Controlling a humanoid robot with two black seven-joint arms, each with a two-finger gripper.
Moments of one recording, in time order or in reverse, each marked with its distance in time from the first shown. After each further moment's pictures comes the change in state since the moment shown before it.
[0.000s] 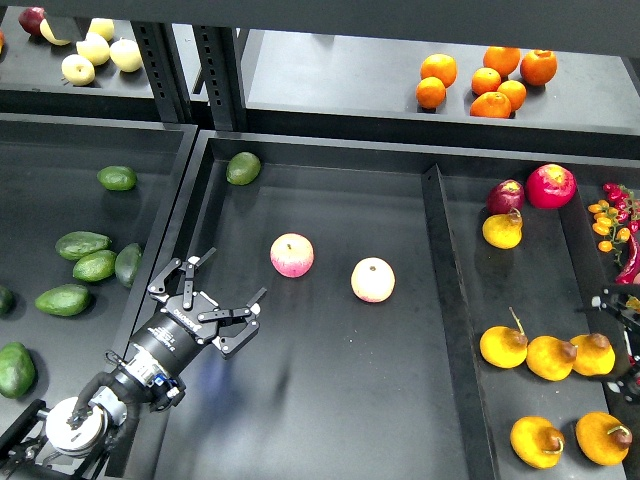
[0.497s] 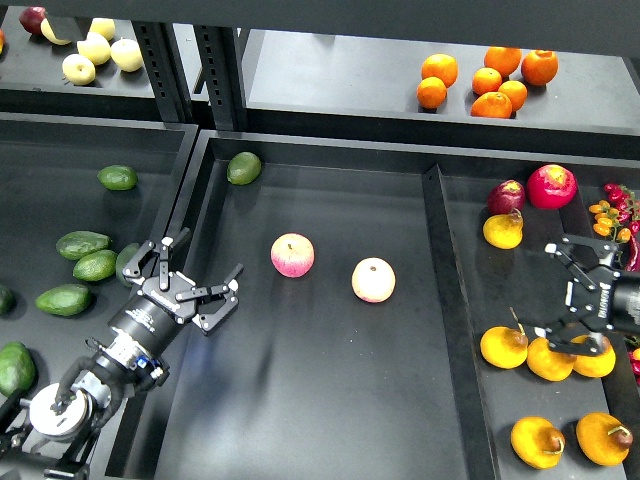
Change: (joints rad) left arm -0.038 0.000 -0.095 -0.003 0.005 0.000 0.003; right arm -0.265 0.208 0.520 -0.024 0.041 0.000 0.000
